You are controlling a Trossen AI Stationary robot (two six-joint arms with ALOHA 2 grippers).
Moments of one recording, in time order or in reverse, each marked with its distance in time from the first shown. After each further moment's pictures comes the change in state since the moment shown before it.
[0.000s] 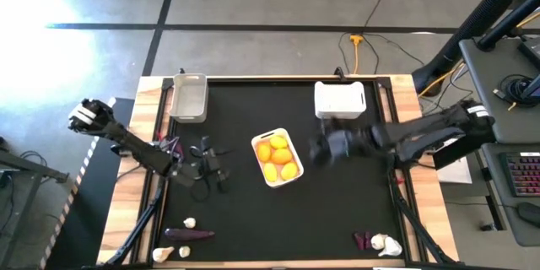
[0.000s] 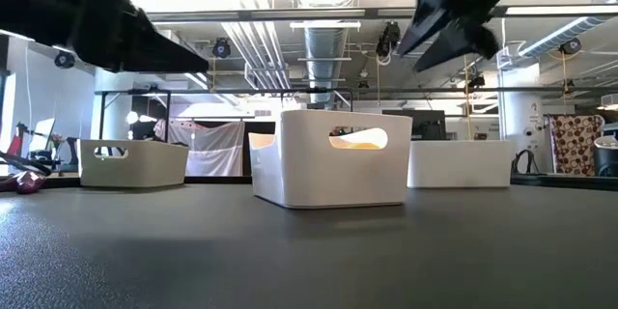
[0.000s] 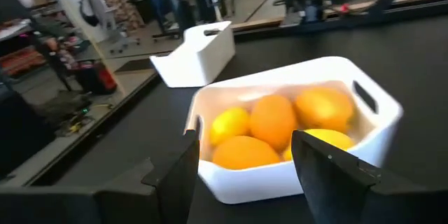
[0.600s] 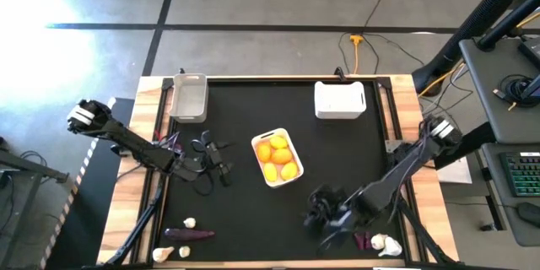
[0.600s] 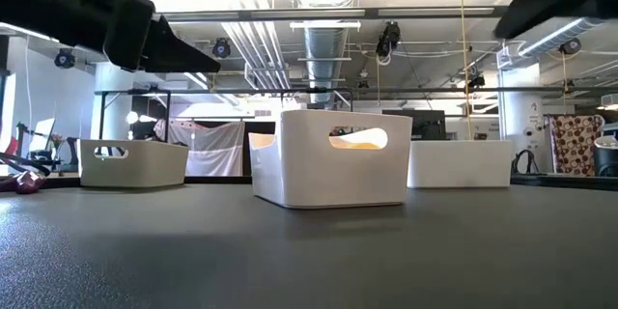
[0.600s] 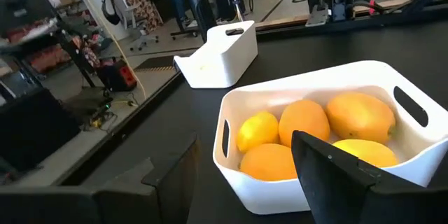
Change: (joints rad) left arm 0.076 -0.014 0.019 -0.009 0.001 0.047; right arm 0.516 0.460 0.365 -0.148 -0.055 0.677
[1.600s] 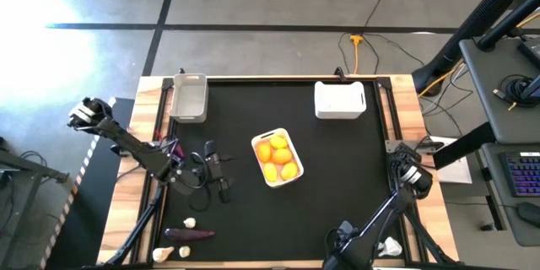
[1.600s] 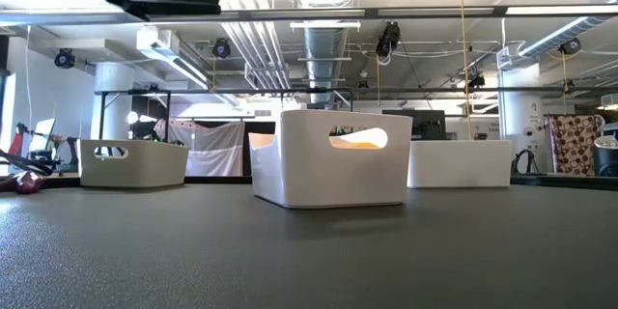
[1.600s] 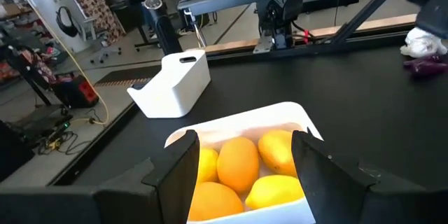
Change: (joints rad) left arm -0.144 -0.002 0.224 -0.242 0.003 -0.047; right arm 0.158 0.486 0.485 -0.902 -0.959 0.056
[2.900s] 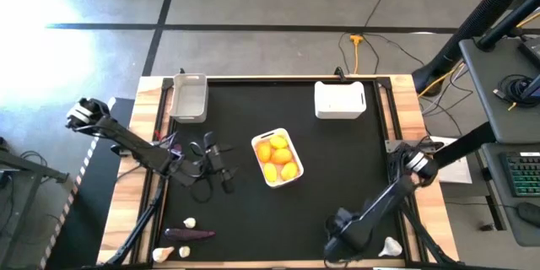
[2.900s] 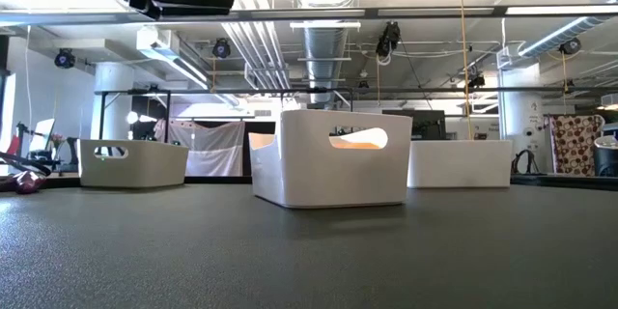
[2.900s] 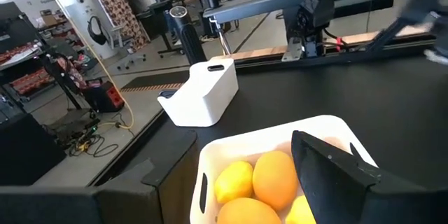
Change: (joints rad) left arm 0.078 -0.028 -0.016 0.061 -0.007 0.096; right arm -0.063 -0.127 -0.260 0.117 0.118 -0.230
